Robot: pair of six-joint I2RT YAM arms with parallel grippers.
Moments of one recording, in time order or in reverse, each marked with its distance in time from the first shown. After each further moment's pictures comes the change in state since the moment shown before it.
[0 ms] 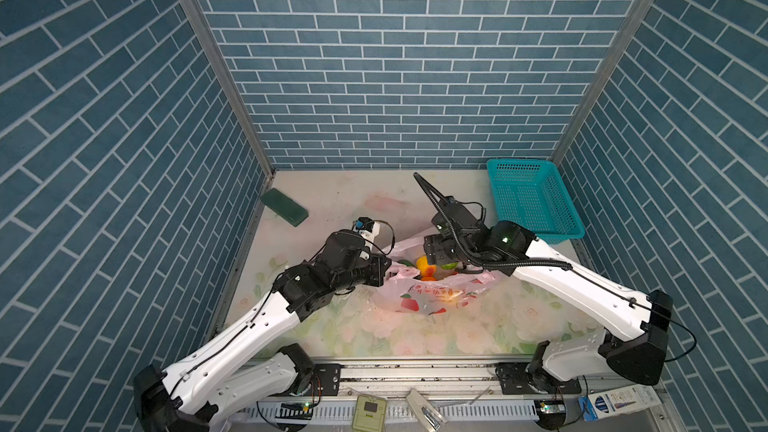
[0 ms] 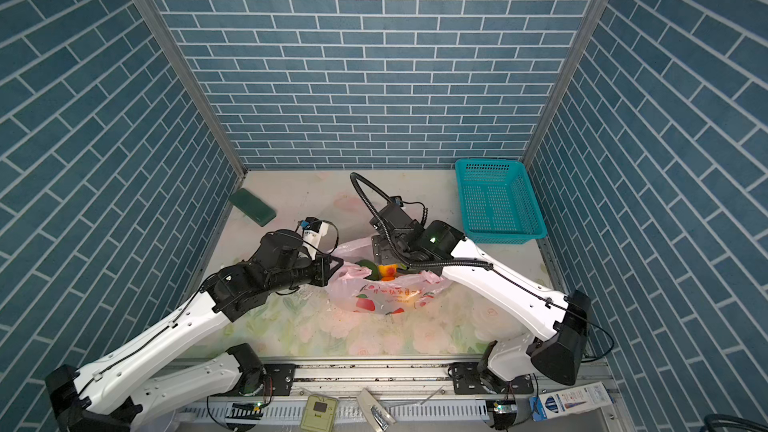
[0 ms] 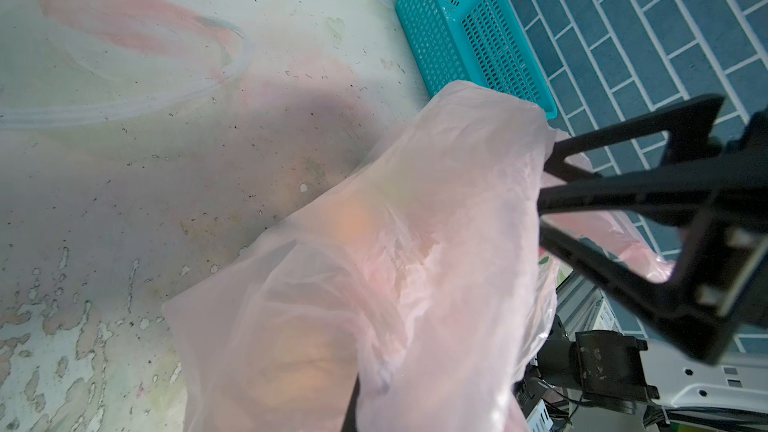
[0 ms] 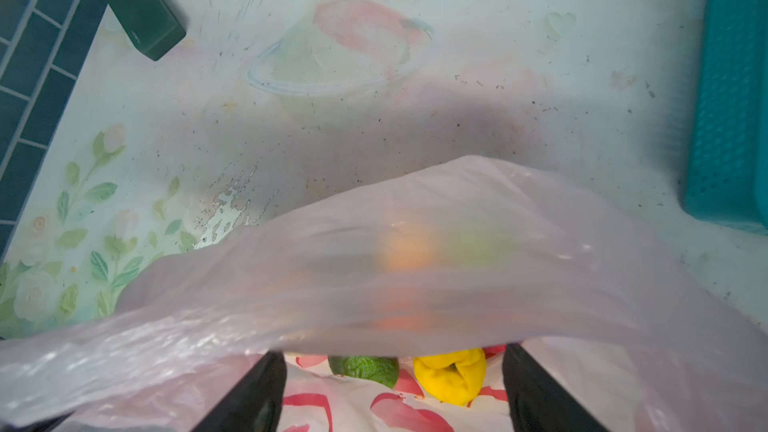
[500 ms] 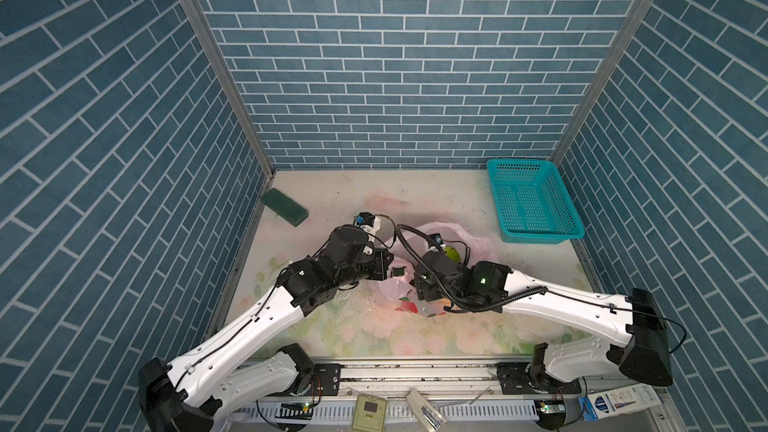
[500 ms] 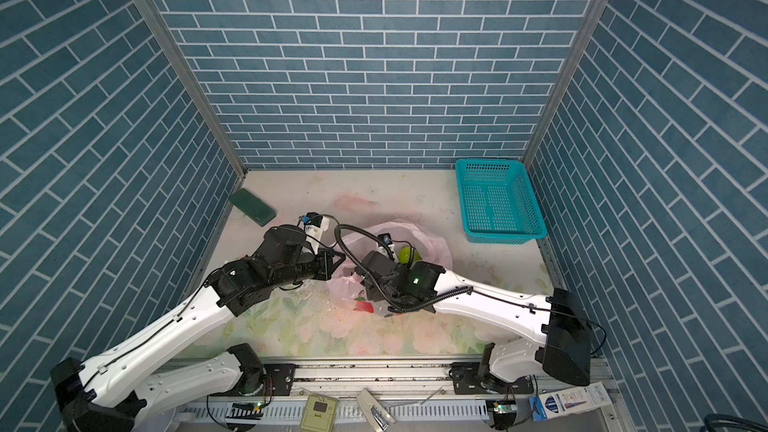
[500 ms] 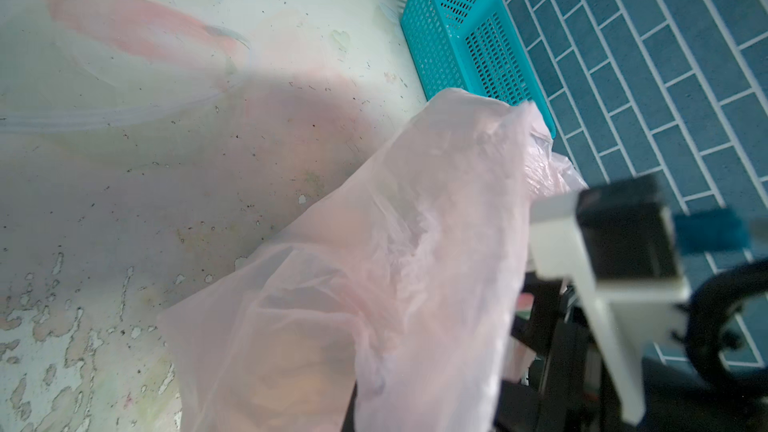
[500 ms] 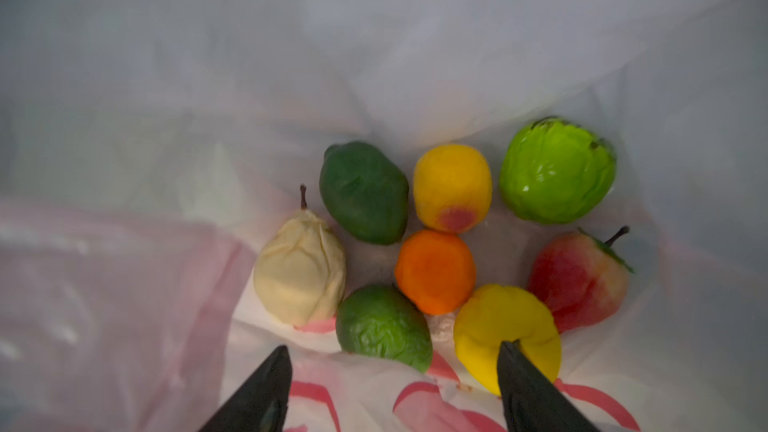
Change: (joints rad) left arm 0.000 0.043 0.044 0.013 -0.031 -0.039; right arm 0.221 -0.043 -0.332 0.228 0.094 0.161
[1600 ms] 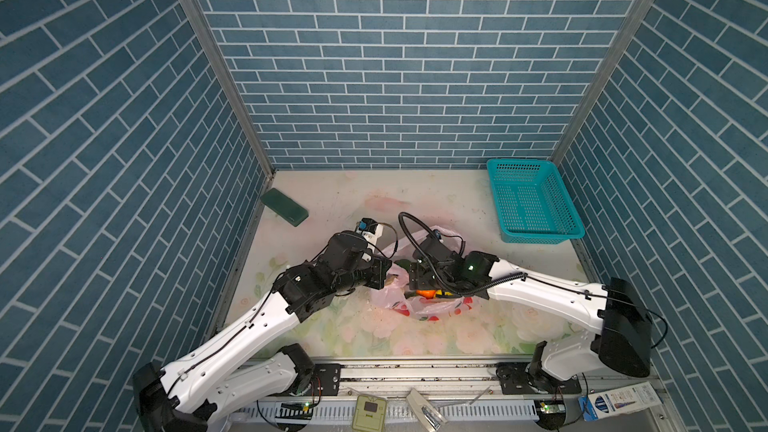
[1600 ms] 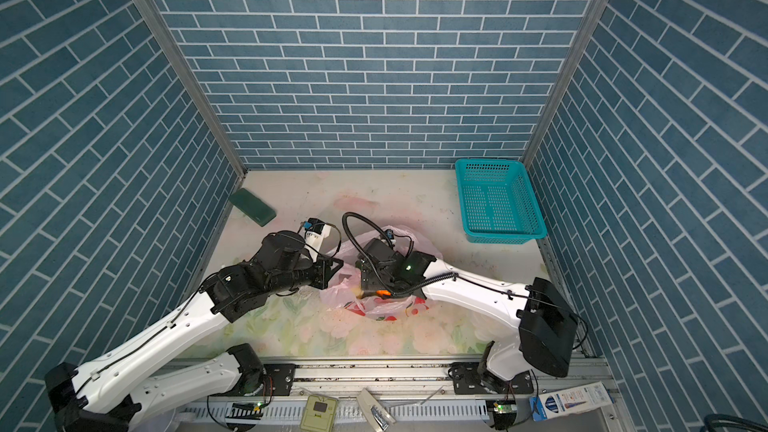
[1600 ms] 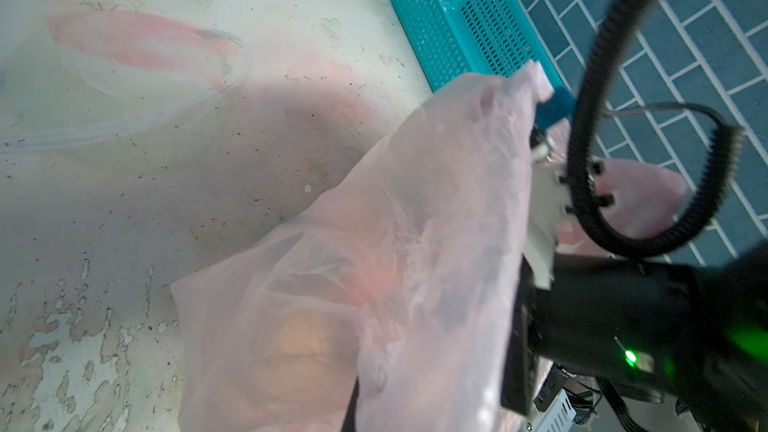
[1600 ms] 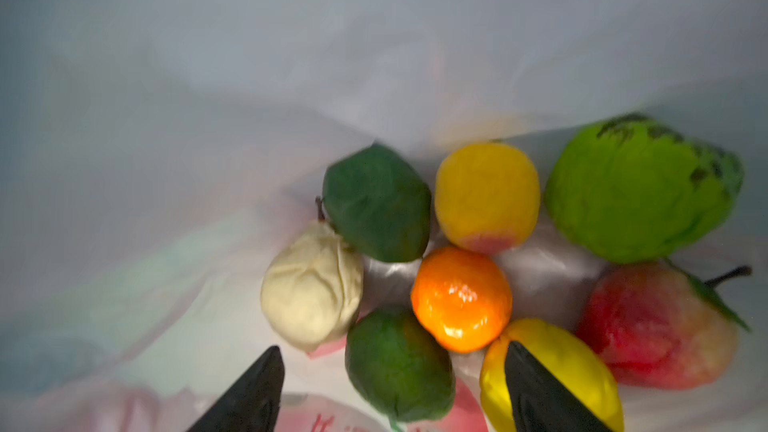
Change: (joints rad) left arm -0.041 -0.043 -0.024 -0.043 -0.006 0.113; right arm -0.193 0.142 0.059 0.094 -0.160 0.061
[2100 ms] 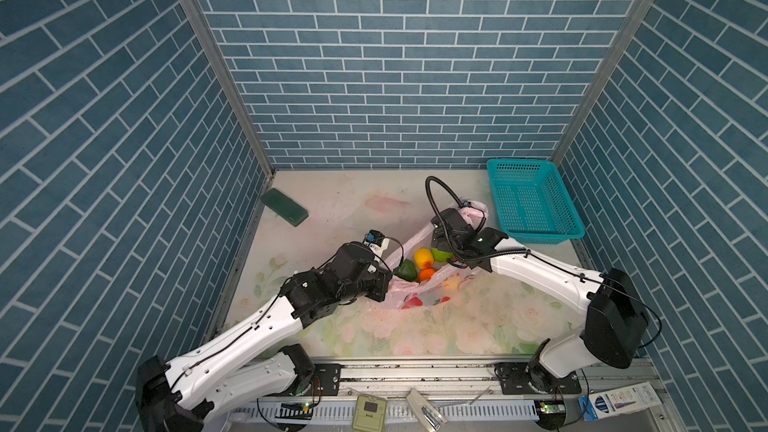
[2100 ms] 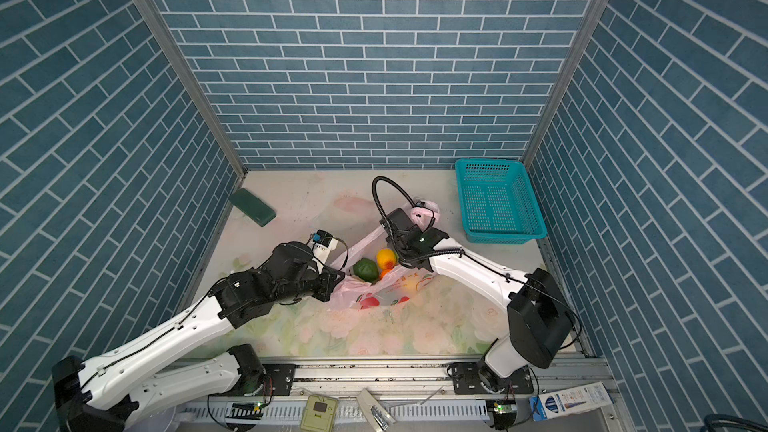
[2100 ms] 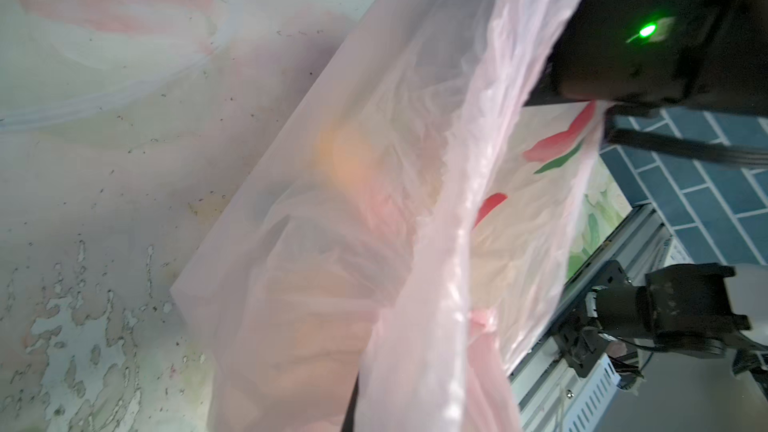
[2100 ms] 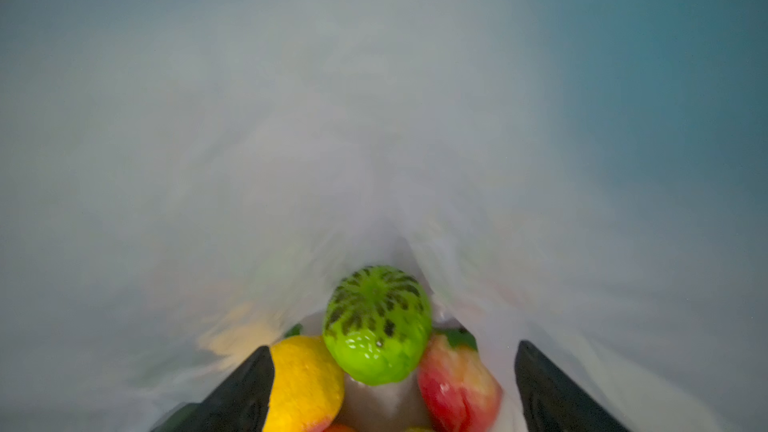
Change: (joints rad) left arm -0.058 -0.005 -0.086 -0.005 -0.065 0.043; right arm -0.220 0.004 0.022 0.033 0.312 -0.102
